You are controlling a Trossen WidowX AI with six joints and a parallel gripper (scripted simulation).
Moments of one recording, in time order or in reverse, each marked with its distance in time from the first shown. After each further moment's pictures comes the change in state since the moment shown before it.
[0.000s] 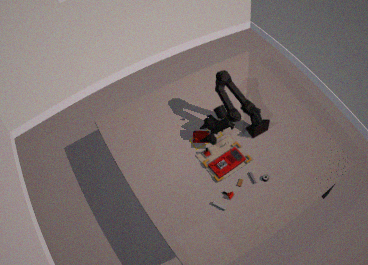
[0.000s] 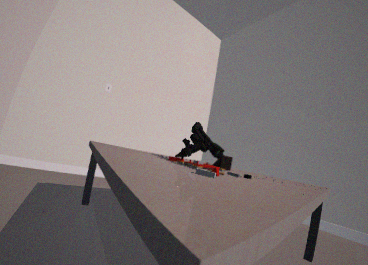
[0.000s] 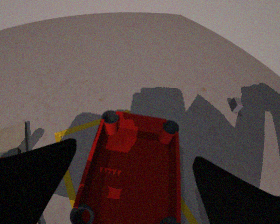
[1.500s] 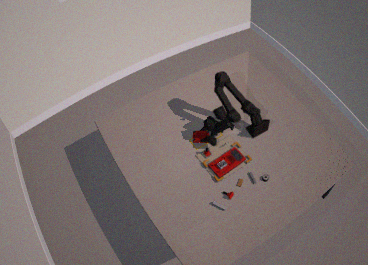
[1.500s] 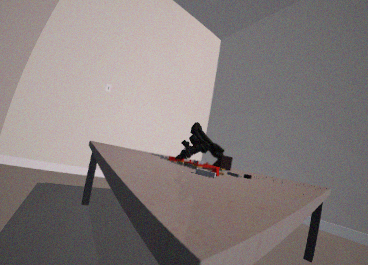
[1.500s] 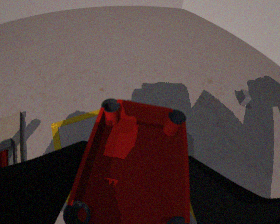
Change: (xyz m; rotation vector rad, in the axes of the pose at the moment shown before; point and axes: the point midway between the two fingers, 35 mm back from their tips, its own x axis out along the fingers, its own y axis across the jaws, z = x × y) arm 0.008 -0.001 -0.011 -0.001 0.021 0.013
